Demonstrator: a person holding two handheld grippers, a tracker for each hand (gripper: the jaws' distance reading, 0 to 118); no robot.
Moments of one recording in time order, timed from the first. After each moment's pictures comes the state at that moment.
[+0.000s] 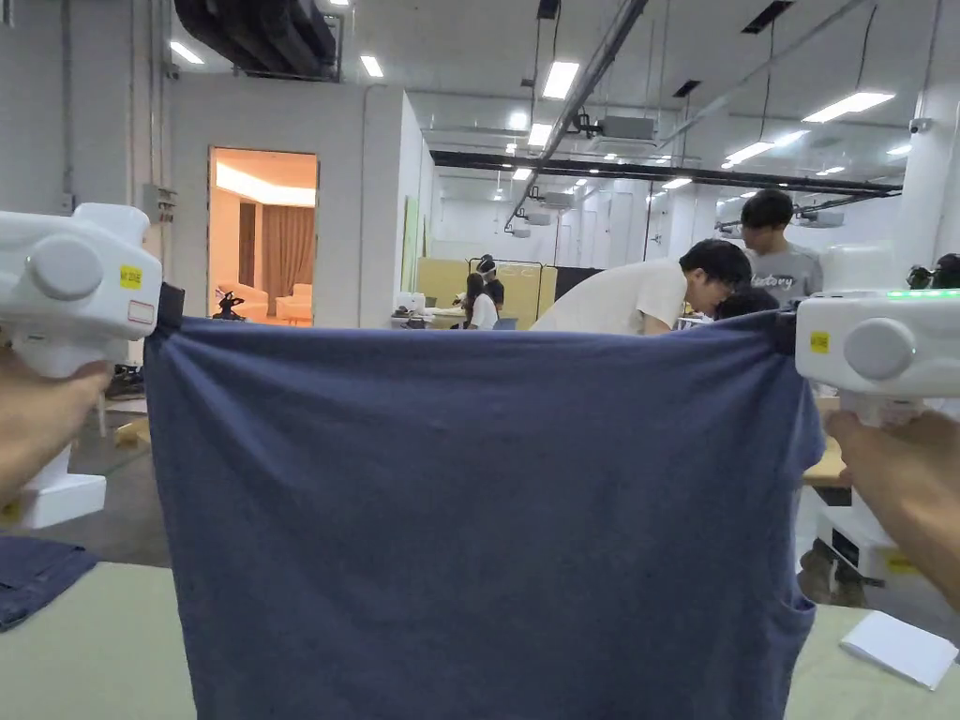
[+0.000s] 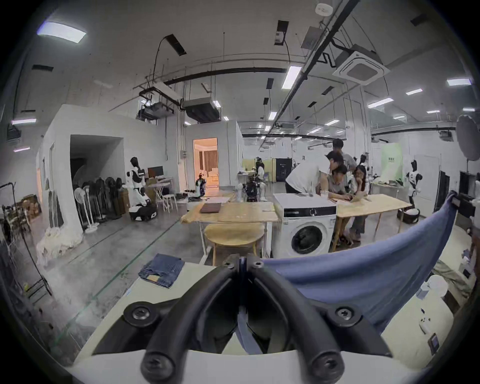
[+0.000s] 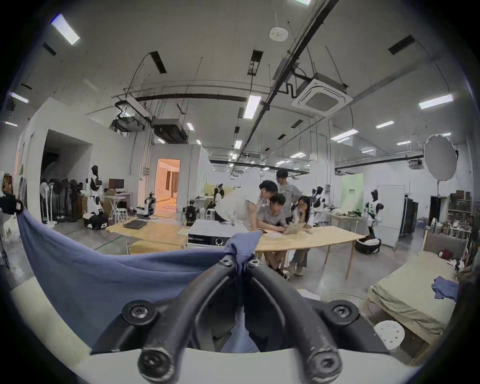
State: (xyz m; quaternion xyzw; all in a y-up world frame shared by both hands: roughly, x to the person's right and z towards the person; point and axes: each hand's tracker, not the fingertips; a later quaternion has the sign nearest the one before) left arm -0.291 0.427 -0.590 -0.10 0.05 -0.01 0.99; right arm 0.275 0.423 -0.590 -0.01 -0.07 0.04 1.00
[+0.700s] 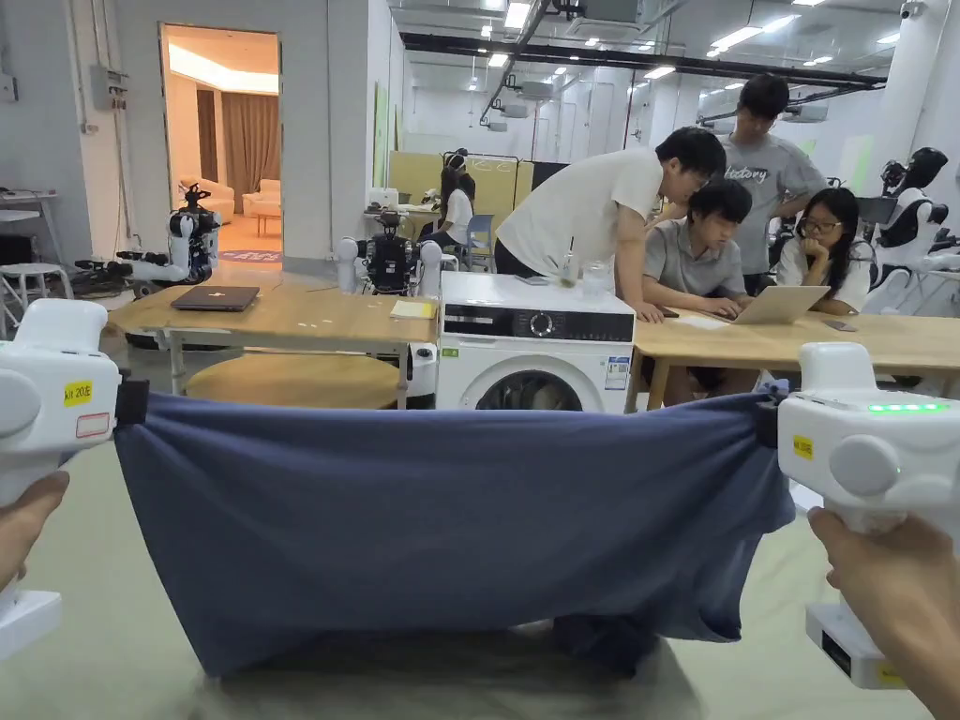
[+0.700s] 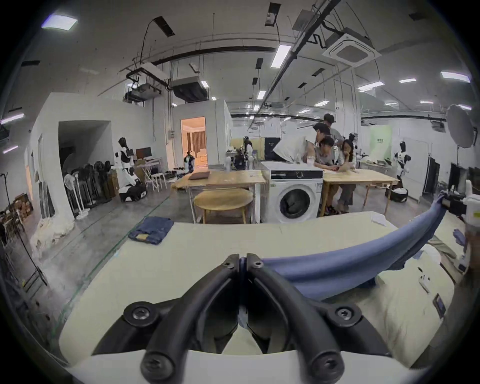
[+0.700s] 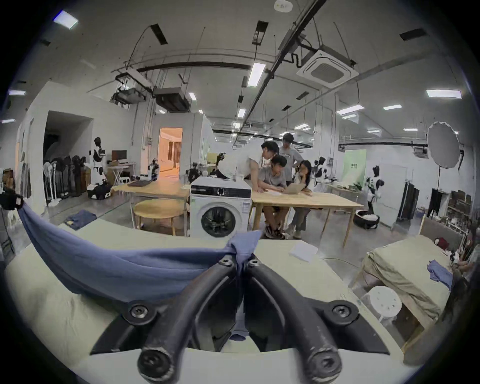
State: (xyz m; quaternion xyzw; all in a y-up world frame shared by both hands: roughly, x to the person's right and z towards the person) left arm -0.284 0.252 -0.482 -0.17 0.01 -0.01 0.99; right arm 0.293 0.247 -0.483 -0.11 -0.07 0.04 0.99
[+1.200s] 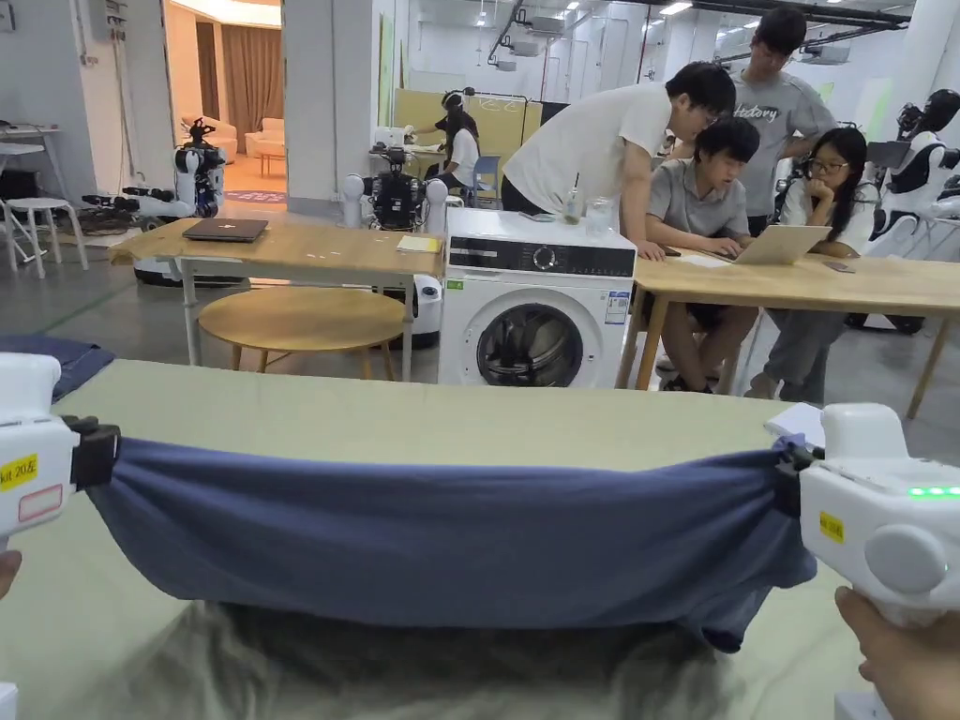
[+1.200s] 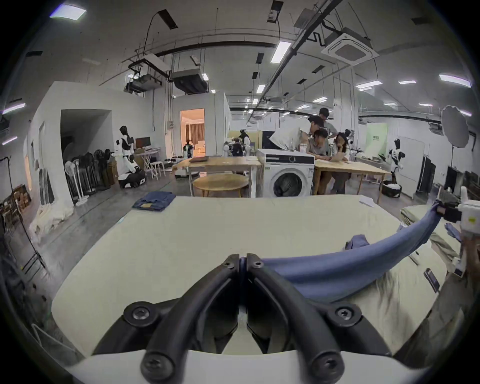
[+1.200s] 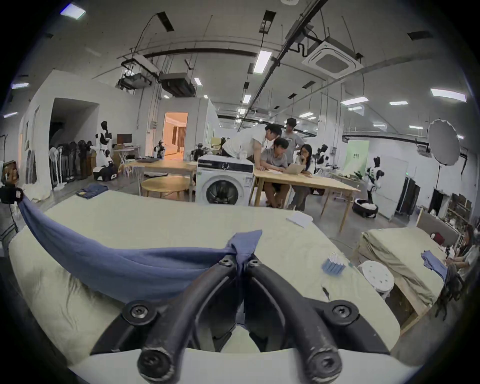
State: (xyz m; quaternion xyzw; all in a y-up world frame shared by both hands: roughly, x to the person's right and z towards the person) left arm -0.286 0.173 -0.335 -0.19 0.00 0.01 0.98; right arm 0.287 0.166 -0.343 -0.16 -0.06 0.05 0.98
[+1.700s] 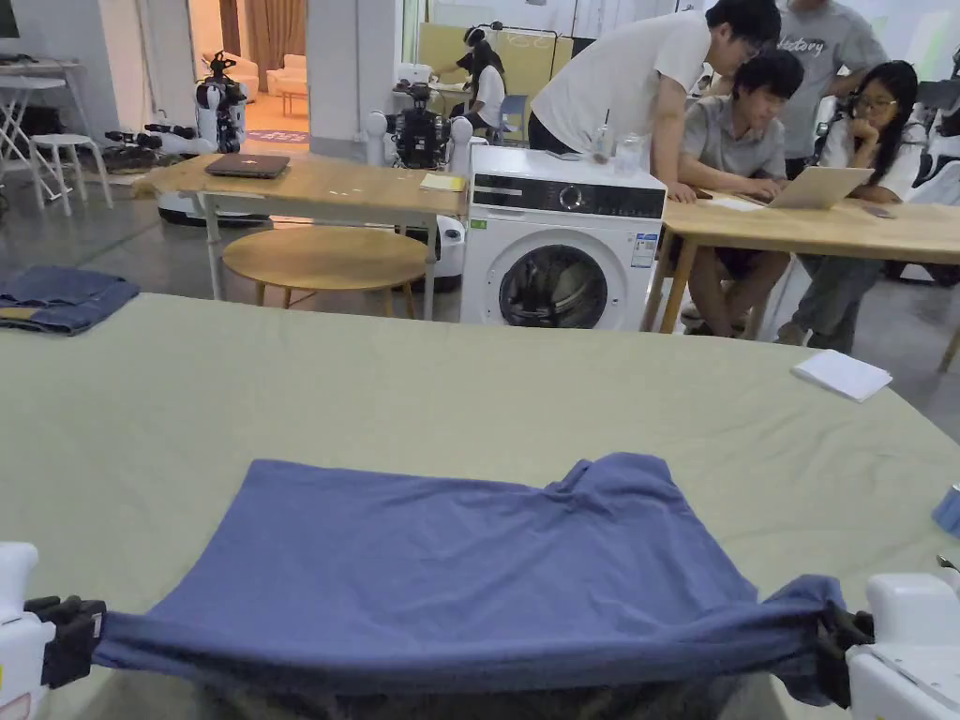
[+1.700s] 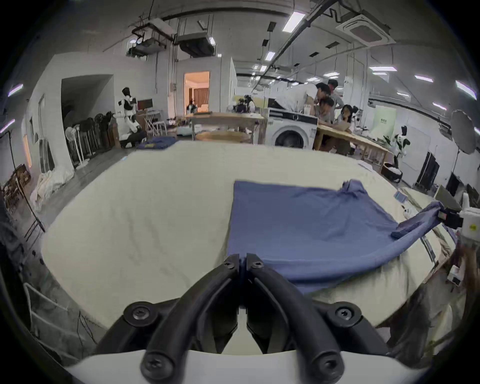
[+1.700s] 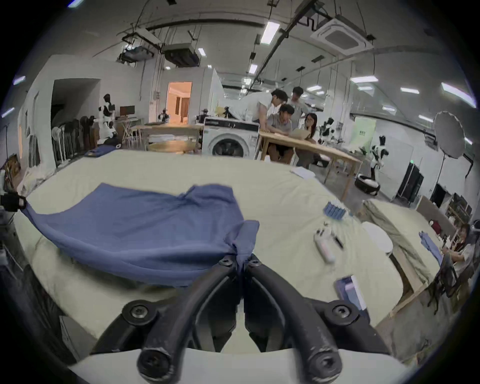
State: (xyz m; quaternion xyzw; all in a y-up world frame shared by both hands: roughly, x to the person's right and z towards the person) left arm -0.285 0.044 -0.238 -0.32 0.01 0.05 0.95; right arm 0.297 0.052 -0.247 -0.27 -0.05 0.06 0.96
